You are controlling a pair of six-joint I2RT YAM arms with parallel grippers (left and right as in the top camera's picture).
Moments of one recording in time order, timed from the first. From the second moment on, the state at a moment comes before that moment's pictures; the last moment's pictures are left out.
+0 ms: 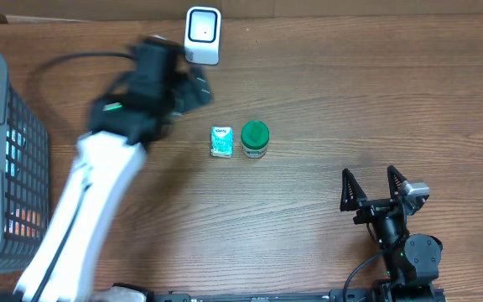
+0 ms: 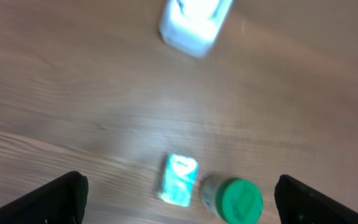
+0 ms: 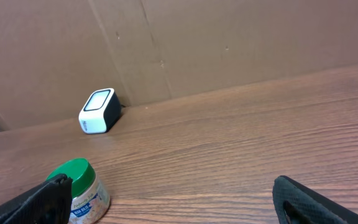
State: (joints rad) left arm -0.25 1.47 1.54 -0.92 -0.12 -0.59; right arm 0.06 0.05 0.02 -0.03 -0.11 0.26
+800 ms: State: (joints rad) left arm 0.90 1.41 1.60 -1.16 -0.10 -0.57; right arm 0.06 0.05 0.02 -0.03 -0.11 0.26
